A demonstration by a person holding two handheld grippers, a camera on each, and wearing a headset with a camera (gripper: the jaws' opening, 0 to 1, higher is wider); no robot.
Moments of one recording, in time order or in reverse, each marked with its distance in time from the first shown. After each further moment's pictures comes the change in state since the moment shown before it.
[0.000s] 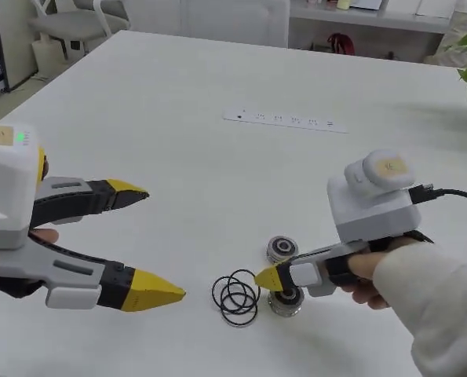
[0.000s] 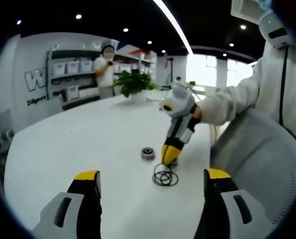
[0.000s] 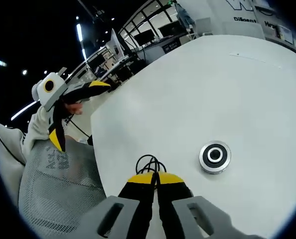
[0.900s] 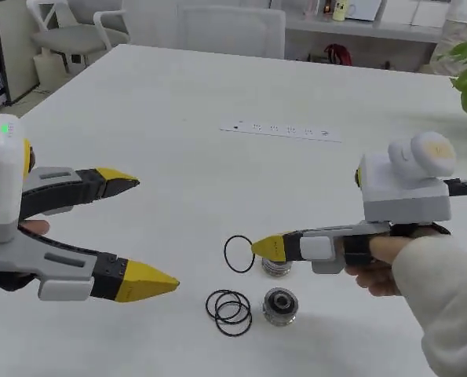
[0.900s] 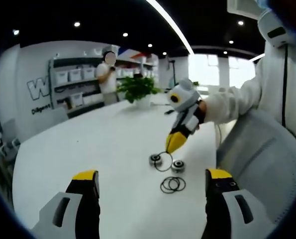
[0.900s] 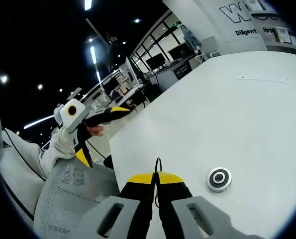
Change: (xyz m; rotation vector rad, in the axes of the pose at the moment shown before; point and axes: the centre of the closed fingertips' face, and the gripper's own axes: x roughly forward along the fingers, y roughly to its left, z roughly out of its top) left arm -0.006 0.009 0.016 0.052 -0.027 0.051; right arm -0.028 0.030 0.040 0.018 -0.197 0.142
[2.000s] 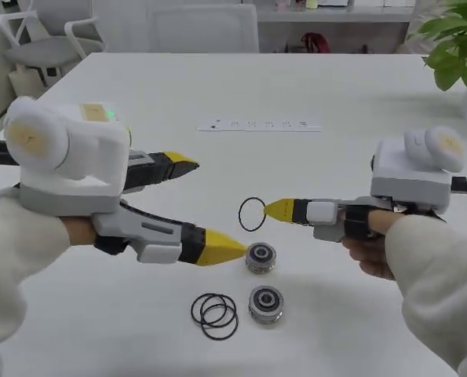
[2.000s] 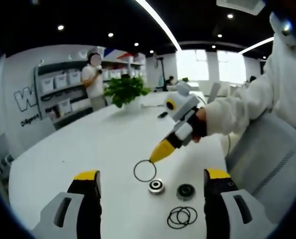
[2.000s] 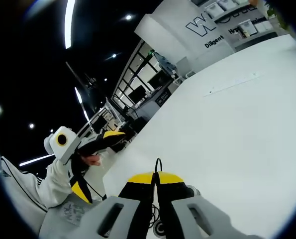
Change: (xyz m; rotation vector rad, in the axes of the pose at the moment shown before) left arm 0.088 -0.006 0.046 0.090 0.010 -0.081; right arm -0.041 -0.055 0.043 0.191 -0.314 -0.086
